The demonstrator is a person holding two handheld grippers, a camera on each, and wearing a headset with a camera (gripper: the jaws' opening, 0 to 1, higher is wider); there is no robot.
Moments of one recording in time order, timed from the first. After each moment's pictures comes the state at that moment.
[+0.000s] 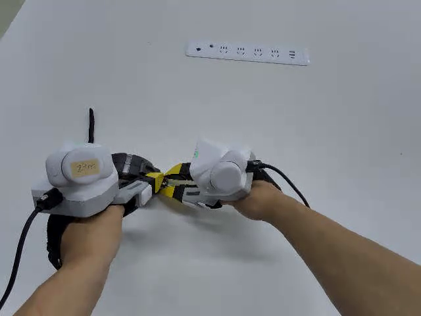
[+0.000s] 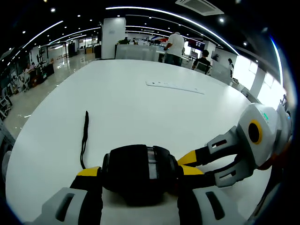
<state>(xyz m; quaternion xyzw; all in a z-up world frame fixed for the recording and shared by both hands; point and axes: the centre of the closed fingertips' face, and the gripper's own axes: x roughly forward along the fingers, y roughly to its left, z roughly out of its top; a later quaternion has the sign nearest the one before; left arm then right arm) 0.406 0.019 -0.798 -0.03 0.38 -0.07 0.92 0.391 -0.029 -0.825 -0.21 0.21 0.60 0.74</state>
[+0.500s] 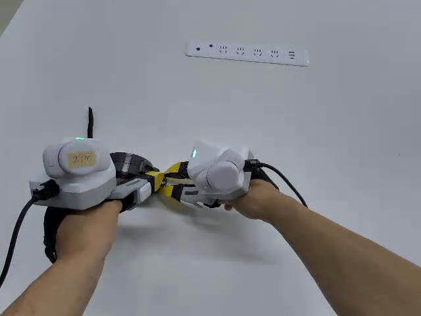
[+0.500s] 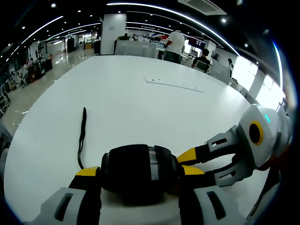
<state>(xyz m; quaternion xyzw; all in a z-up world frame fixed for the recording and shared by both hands) 0.406 0.019 -0.802 -0.04 0.39 -0.08 0.92 0.393 -0.029 -0.824 -0.21 0.21 0.60 0.74</state>
